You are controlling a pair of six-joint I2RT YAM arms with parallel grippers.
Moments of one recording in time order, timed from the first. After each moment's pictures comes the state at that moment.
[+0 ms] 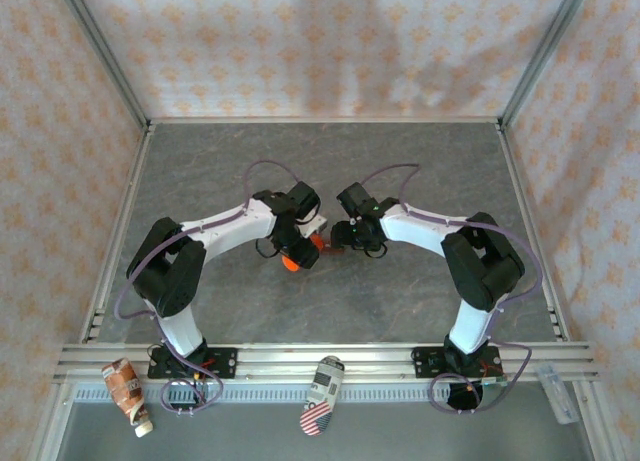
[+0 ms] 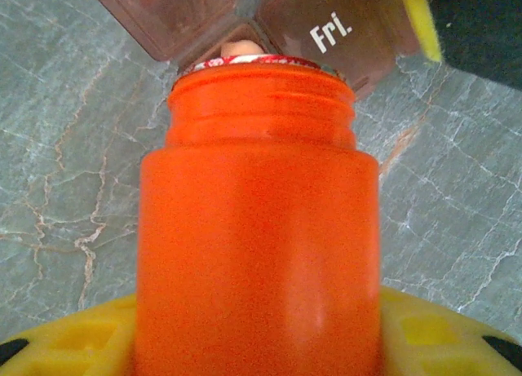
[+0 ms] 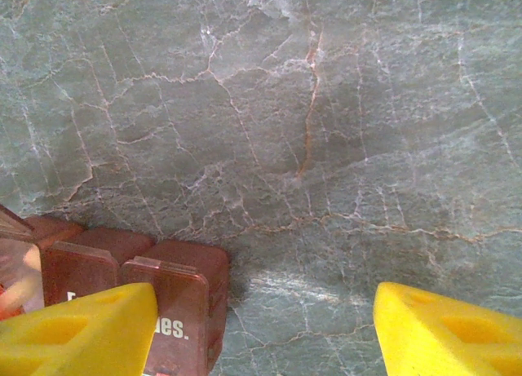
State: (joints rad) left arm -0.62 1.75 1.20 -0.84 0.17 -0.06; right arm 0.65 1.77 1.09 -0.54 -0.05 0.63
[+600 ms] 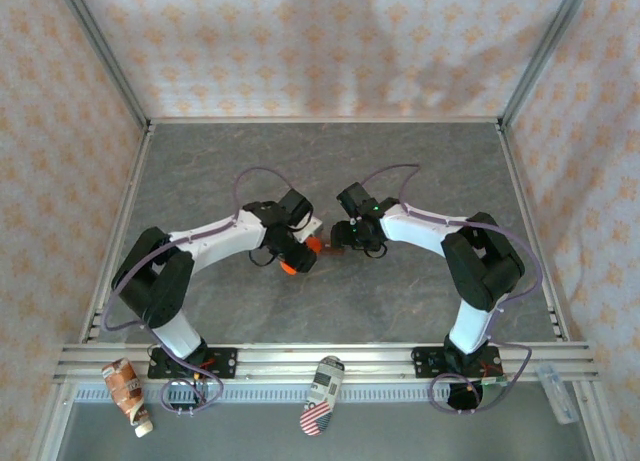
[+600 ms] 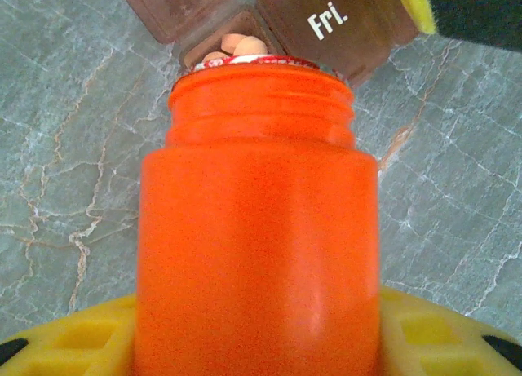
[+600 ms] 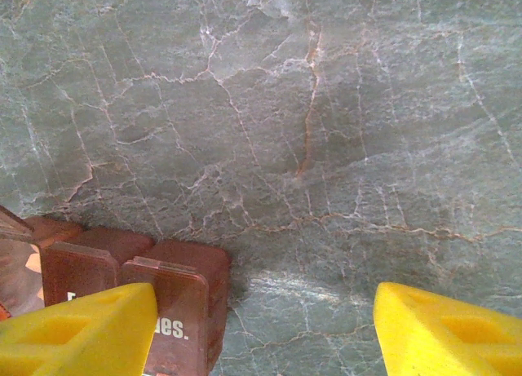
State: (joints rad) left arm -0.62 1.65 1.05 -0.69 0.17 -0.08; right arm 0.65 1.77 1.09 -0.54 -0.05 0.63
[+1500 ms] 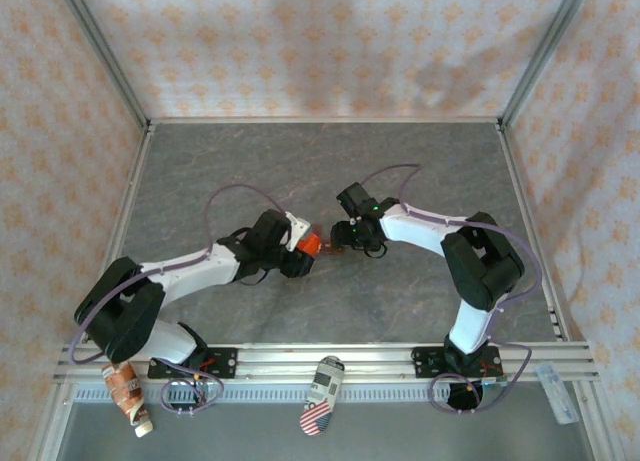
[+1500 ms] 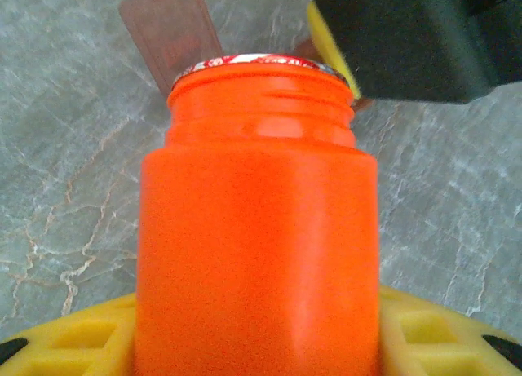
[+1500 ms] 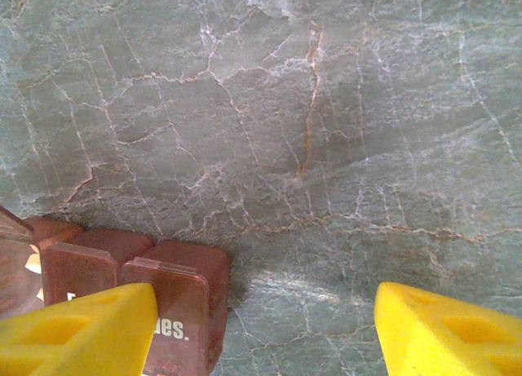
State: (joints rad) left arm -0.62 1.39 0.66 -0.15 0.19 -0.17; right arm 0.65 1.77 1.09 -0.54 -0.05 0.63
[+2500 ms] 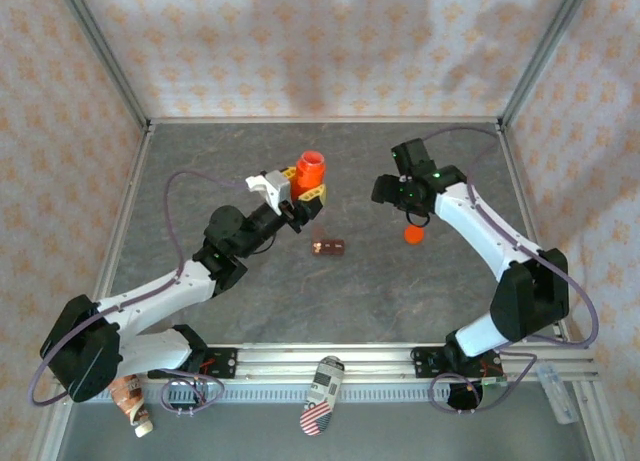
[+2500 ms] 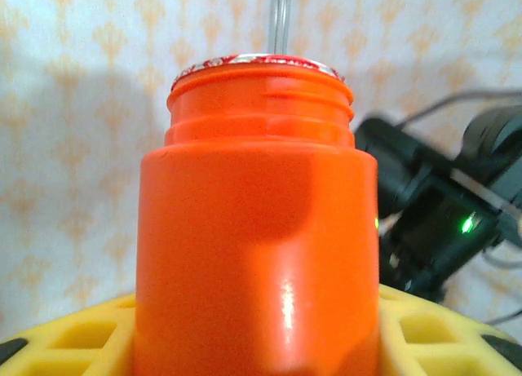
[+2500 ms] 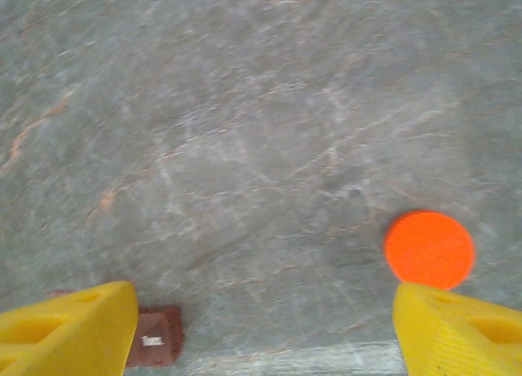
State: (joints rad) left arm -0.66 1.15 0.64 0.78 0.11 -0.10; right arm 0.37 1.49 1.26 -0.82 0.06 0.61
